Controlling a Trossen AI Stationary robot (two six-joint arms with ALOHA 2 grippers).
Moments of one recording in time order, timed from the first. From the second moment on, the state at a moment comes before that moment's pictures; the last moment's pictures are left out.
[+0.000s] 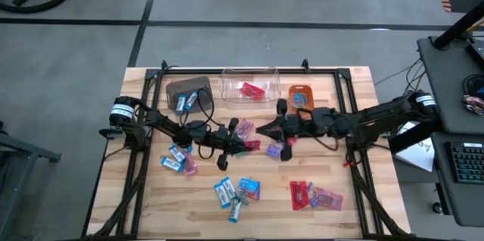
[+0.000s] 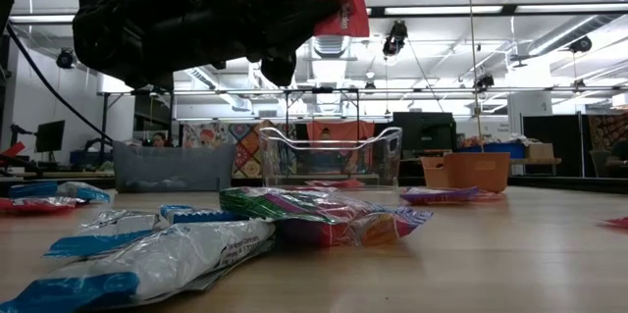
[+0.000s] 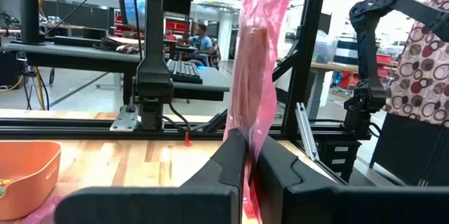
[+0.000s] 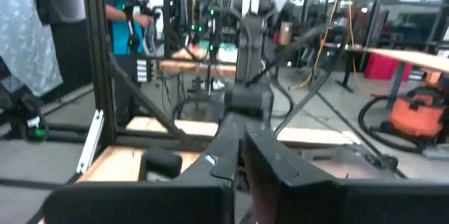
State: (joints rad) left arm -0.07 1.81 0.61 1.36 0.17 -0.14; right arm 0.14 1.28 0.79 0.56 0.07 -0.07
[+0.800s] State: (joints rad) left arm -0.07 1.81 0.63 1.38 0.11 -0.14; right arm 0.16 1.38 0.78 0.40 0.06 0.09
